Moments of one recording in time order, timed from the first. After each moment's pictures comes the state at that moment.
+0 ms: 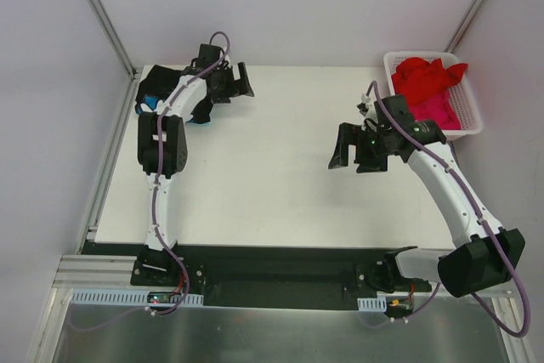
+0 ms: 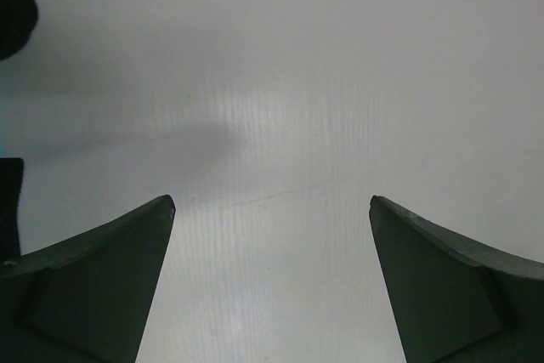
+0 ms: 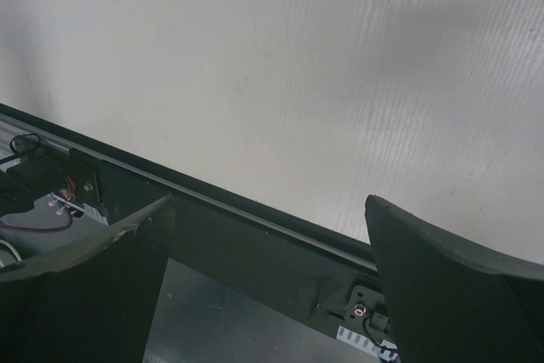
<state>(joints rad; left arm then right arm) -0.19 2.31 2.03 -0.55 0.35 -0.40 0.31 1.27 1.25 -1.05 -0.32 0.33</state>
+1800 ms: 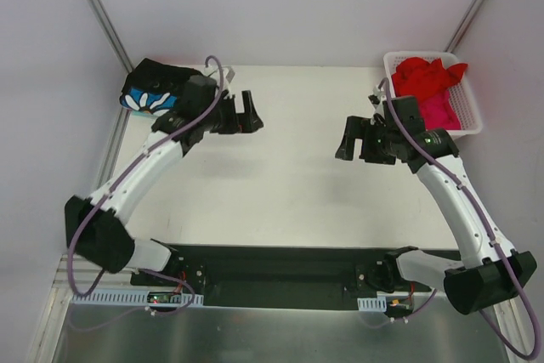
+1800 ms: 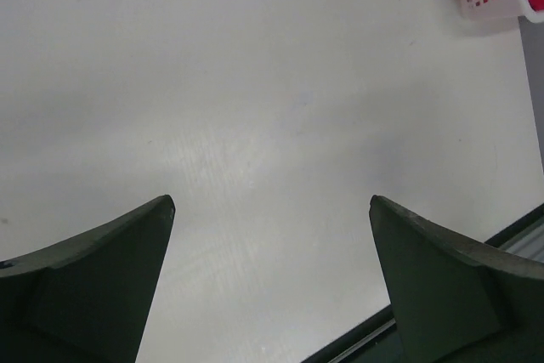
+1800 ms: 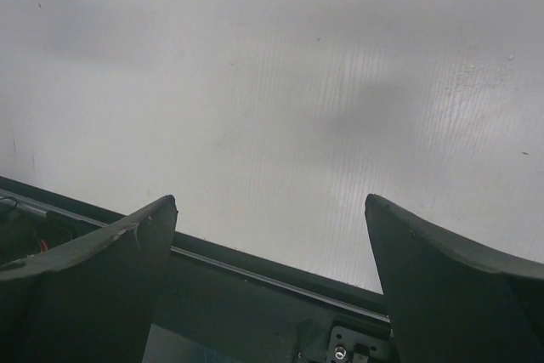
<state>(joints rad) -0.41 1.47 1.32 -0.45 0.23 -0.44 0.33 1.17 1.25 -0.98 -0.18 0.35</state>
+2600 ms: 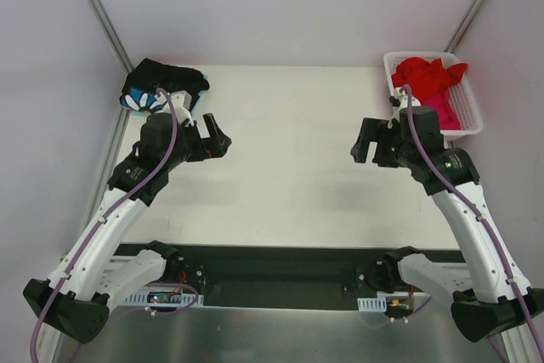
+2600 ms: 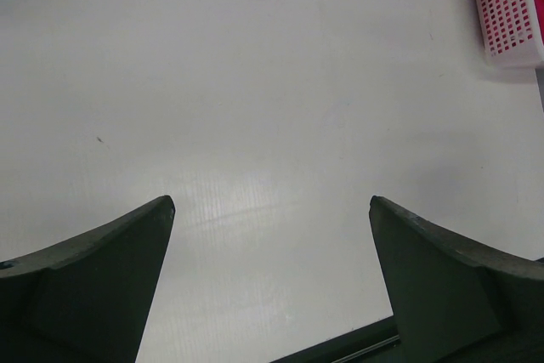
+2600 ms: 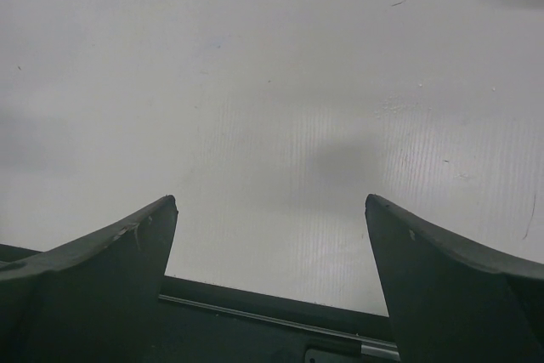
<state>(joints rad) -0.39 0.91 0.98 -0.54 0.04 -0.48 0.34 0.99 1.22 -0.94 0.02 0.34</state>
